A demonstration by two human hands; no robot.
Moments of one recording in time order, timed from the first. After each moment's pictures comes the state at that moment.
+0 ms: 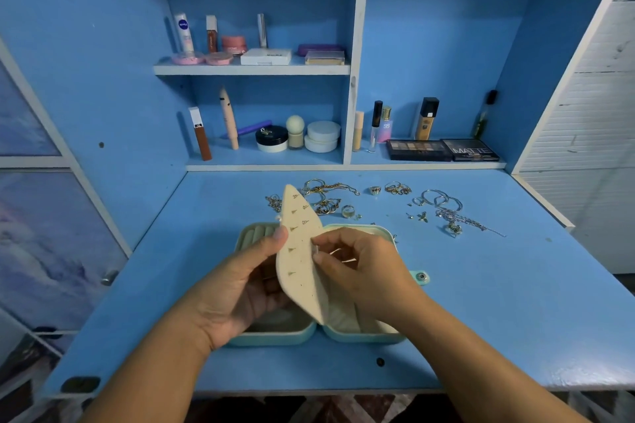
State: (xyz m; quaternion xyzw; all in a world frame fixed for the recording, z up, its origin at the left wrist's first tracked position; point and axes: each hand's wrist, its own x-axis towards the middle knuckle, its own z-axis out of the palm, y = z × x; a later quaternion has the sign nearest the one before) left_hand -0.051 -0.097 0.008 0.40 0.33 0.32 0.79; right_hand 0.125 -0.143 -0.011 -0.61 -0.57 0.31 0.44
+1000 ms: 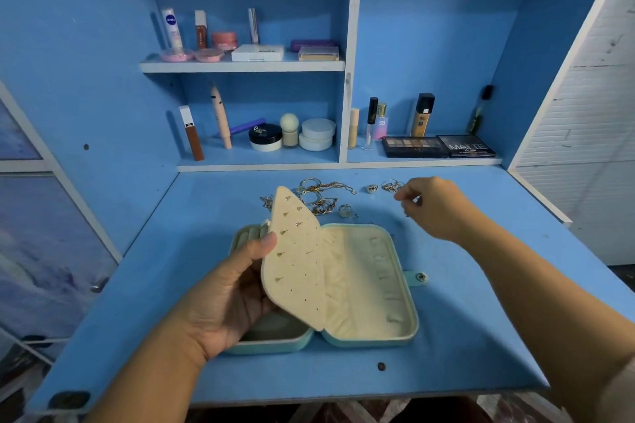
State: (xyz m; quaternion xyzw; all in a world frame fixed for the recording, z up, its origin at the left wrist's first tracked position) left_hand -0.053 -0.093 0.001 0.35 0.30 0.33 0.82; right_hand 0.251 -0.094 0.006 -0.78 -0.57 0.10 0.24
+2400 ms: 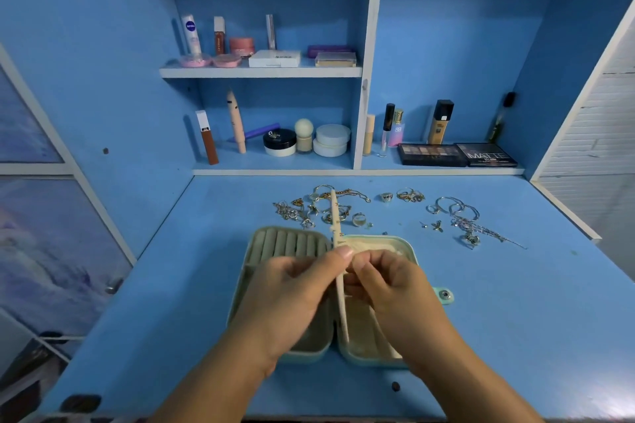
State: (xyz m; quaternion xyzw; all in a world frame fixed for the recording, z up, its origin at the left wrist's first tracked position) left_hand -0.020 -0.125 0.024 0.60 0.45 0.31 0.58; right_hand 0.118 -0.156 -0.015 -0.60 -0.38 0.42 0.57
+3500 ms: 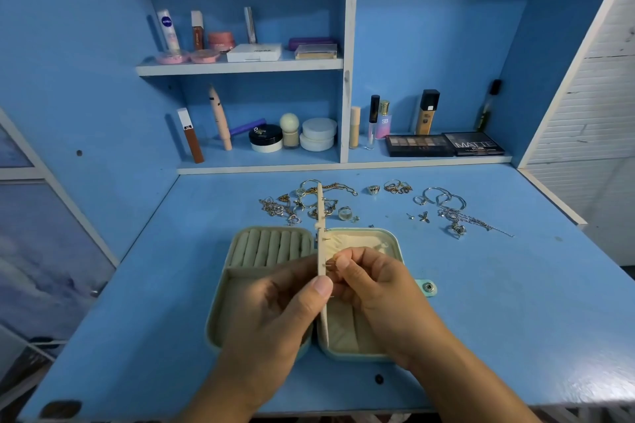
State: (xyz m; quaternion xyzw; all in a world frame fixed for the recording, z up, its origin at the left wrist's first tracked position) left_hand -0.018 -0.147 0.007 0.60 0.28 0.43 0.61; right_hand 0.126 -0.157 -0.022 -0.50 -0.33 0.53 0.60
